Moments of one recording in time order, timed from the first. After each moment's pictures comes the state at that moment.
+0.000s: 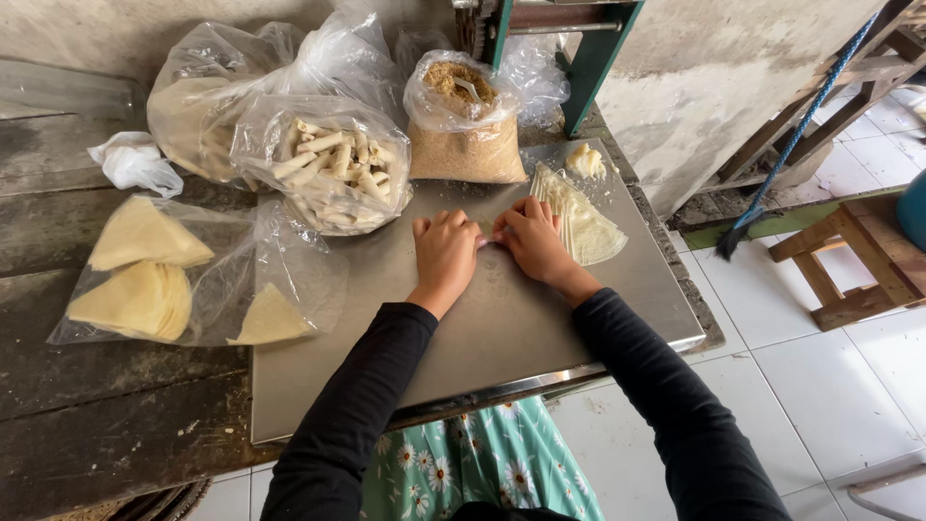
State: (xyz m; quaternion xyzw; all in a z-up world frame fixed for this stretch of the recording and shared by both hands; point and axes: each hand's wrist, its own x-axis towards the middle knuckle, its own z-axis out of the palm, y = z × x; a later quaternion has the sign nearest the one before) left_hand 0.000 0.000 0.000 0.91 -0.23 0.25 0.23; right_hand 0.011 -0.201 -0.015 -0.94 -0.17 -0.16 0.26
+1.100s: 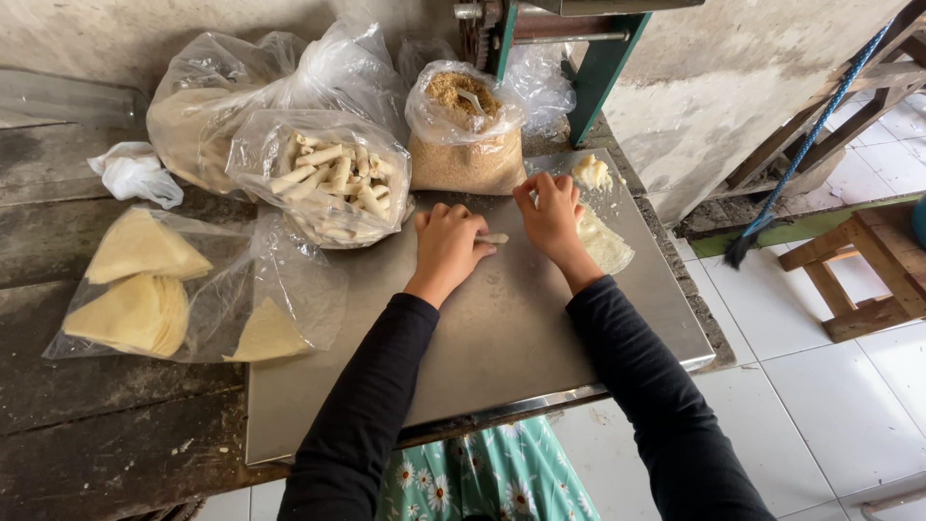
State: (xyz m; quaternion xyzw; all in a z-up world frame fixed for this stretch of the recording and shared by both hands) left_hand 0.032 0.001 0.015 0.90 -0.26 0.23 0.27; right_hand 0.061 -0.200 0.013 -0.93 0.02 -0.22 0.30
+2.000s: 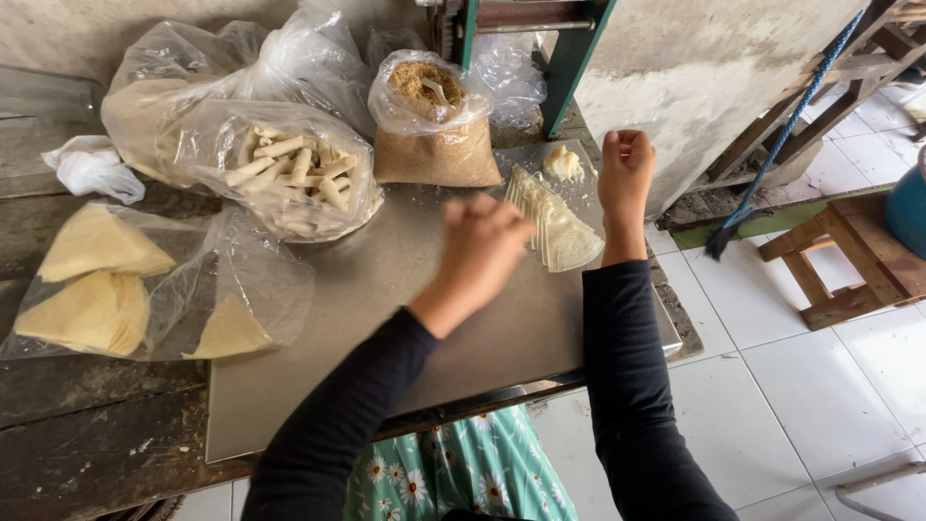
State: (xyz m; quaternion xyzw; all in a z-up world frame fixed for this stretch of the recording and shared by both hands) left_hand -0.022 -0.069 0.065 0.84 -0.37 0.29 0.27; right_hand 0.075 -0.331 0.044 -0.77 0.07 -0.37 0.51
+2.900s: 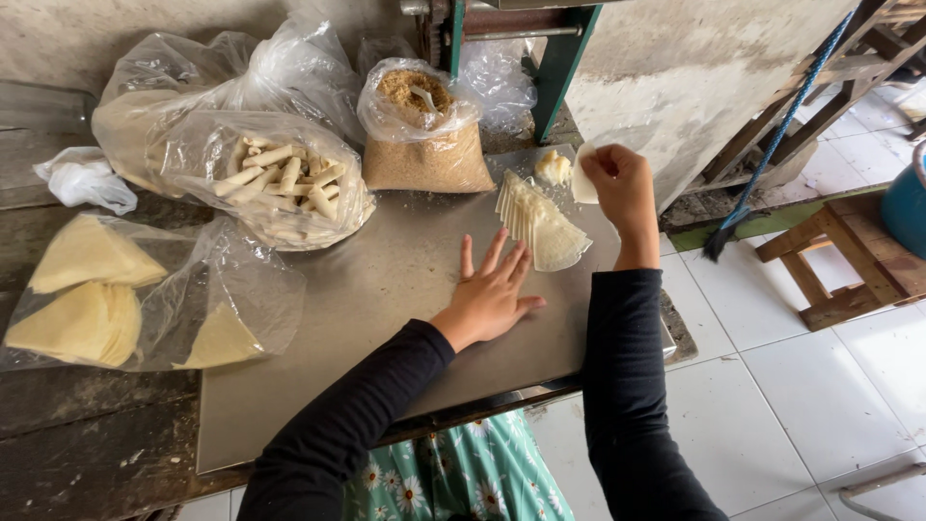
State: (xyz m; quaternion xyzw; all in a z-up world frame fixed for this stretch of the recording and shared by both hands) left_hand -0.030 -0.094 -0.001 0.91 -0.39 0.05 0.10; right_hand 0.047 -0.347 0.059 -0.83 0.02 -0.25 0.49
